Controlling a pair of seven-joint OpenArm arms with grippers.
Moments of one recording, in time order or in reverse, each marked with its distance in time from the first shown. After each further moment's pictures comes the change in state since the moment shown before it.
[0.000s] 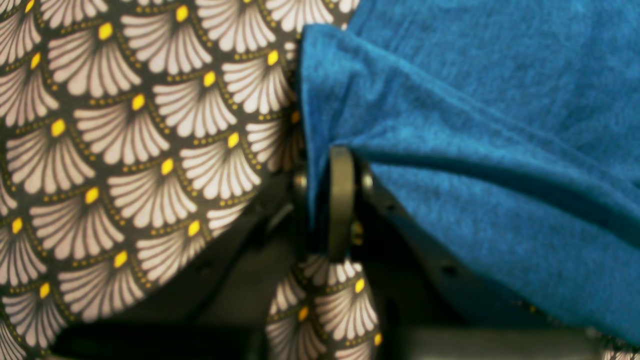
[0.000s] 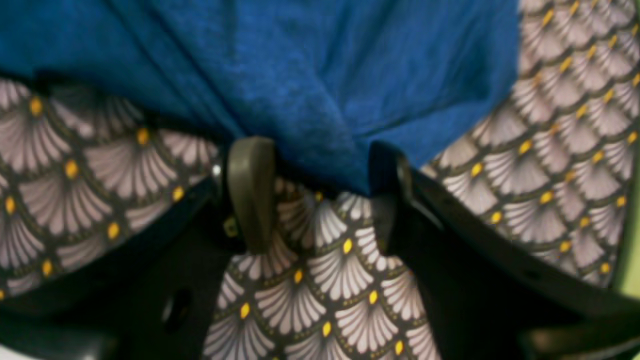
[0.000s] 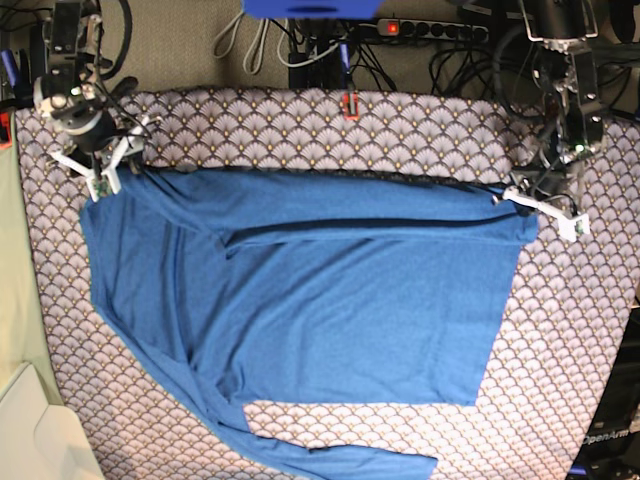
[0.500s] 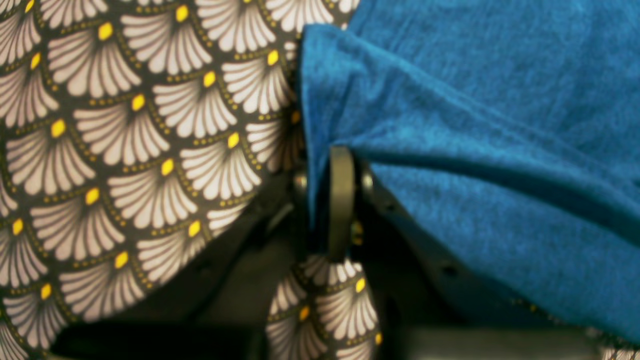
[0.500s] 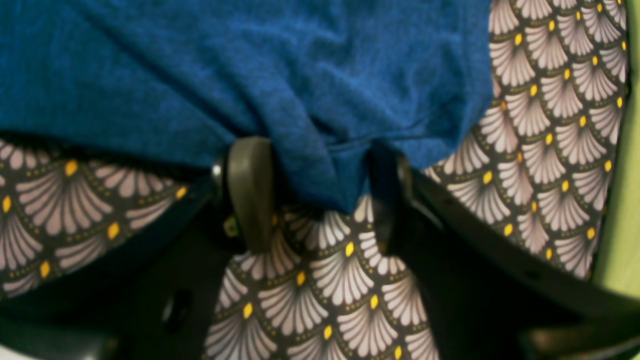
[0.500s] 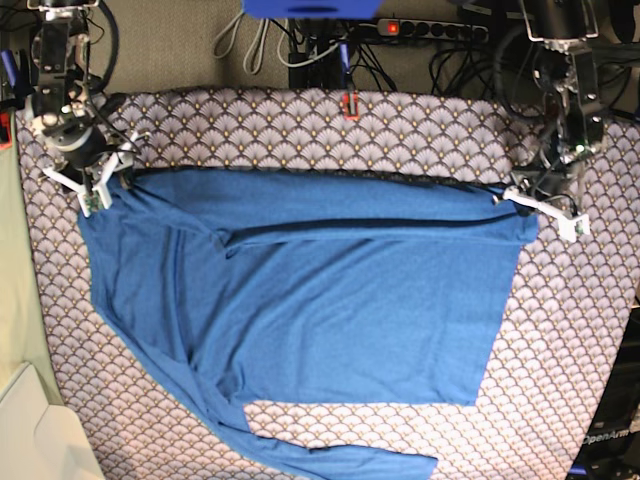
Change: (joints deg) left arm 0.0 -0.5 0.1 0.0 0.0 -0.1 0.3; right arm 3.8 3.1 -1.4 -4.9 0.4 0.0 1.7
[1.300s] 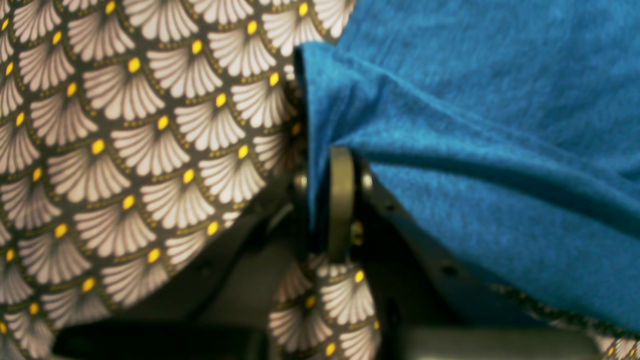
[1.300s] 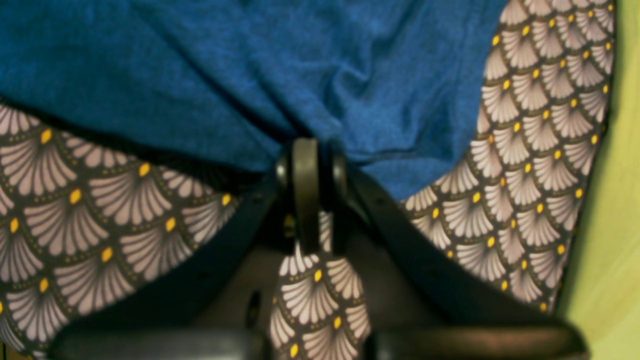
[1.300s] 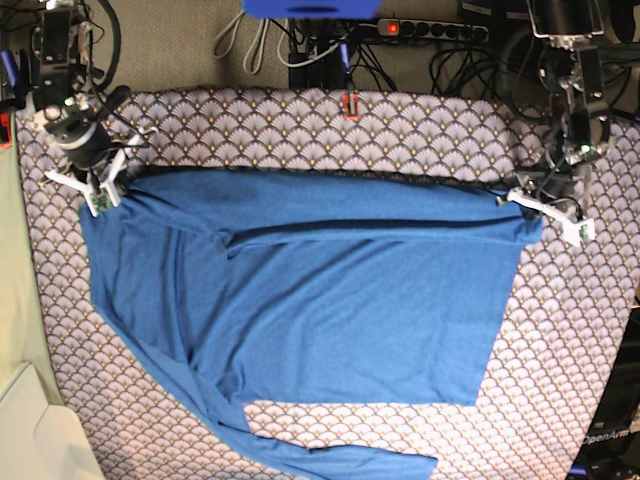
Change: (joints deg) left arm 1.0 -1.2 -0.1 5.1 0.7 0.4 2.2; right arm -2.6 0.3 -1.1 7.4 -0.4 0.2 -1.6
